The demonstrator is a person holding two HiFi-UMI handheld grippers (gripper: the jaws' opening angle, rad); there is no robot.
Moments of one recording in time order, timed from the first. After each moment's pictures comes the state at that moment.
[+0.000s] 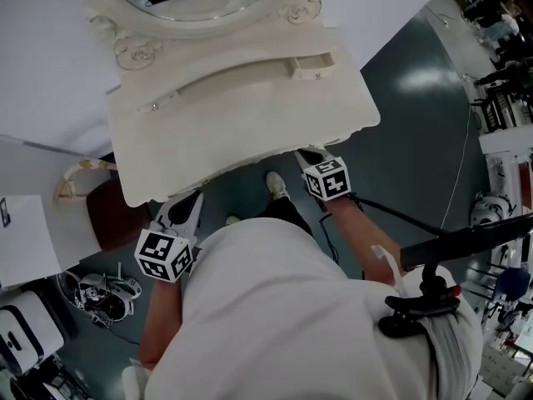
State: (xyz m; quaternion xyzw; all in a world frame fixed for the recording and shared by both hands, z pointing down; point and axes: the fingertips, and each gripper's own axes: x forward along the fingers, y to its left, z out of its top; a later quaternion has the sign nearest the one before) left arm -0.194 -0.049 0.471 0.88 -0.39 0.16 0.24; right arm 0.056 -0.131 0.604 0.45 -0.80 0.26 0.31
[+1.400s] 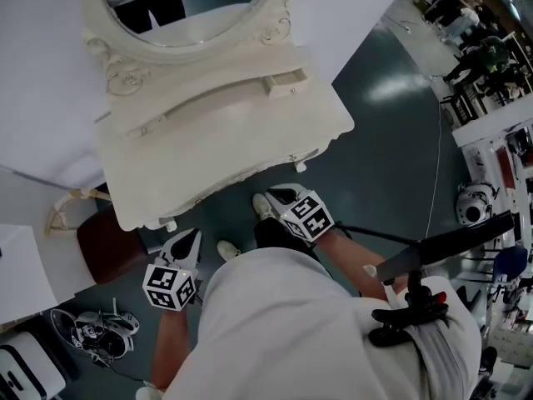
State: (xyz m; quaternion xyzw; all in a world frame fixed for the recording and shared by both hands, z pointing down) left arm -0.217 0.019 0.510 0.88 -0.36 0.15 0.27; right arm -0.031 -0.038 0.557 0.38 -0.84 0.21 0.32
